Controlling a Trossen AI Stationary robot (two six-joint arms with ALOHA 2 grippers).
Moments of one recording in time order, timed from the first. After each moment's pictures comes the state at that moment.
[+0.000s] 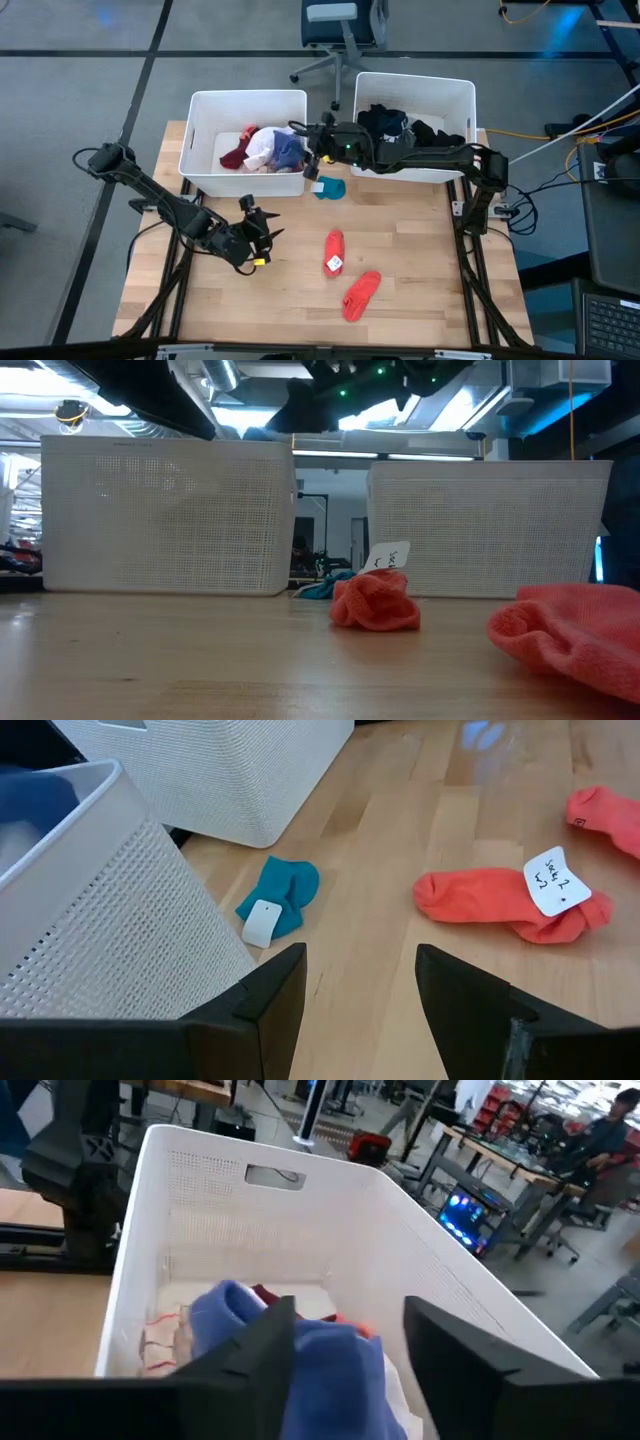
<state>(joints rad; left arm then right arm) -0.54 1.24 0.79 -0.36 -0.88 -0.39 -0.22 1.82 1.43 0.23 0.11 -0.29</state>
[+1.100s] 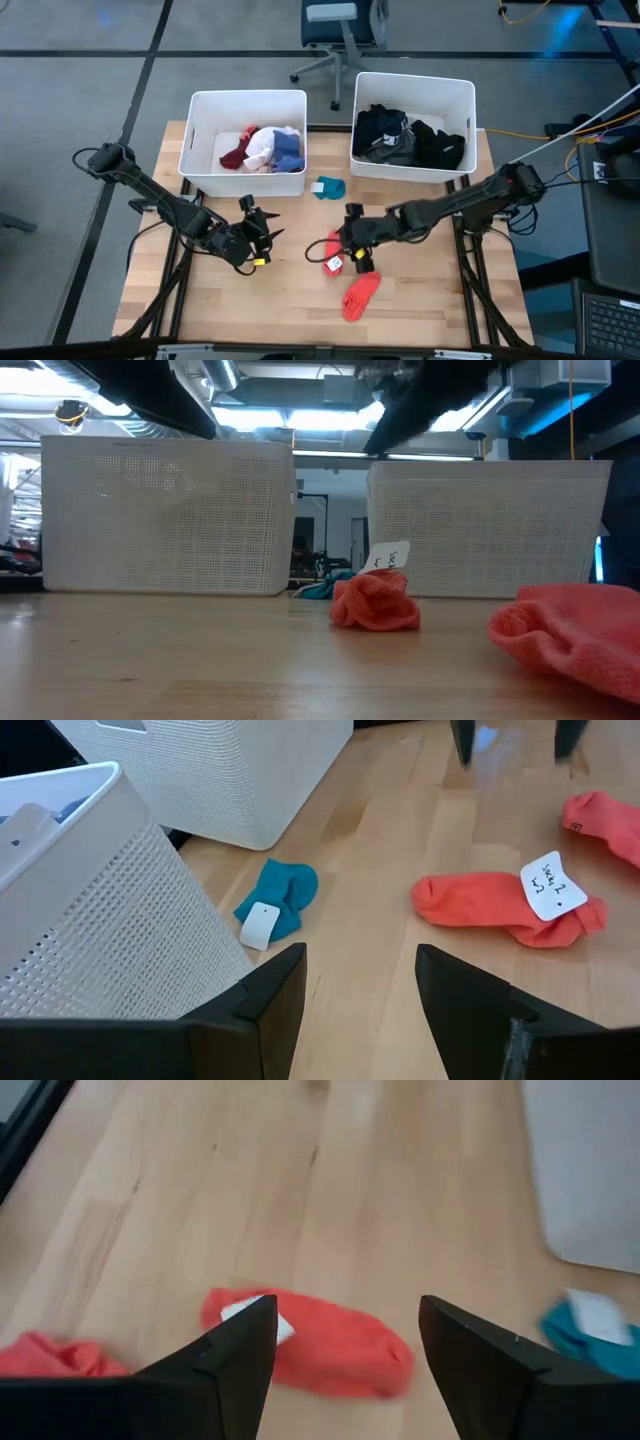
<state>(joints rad) -0.54 1.24 0.79 -0.35 -0.88 -0.39 0.28 1.58 1.18 -0.42 0.14 0.01</state>
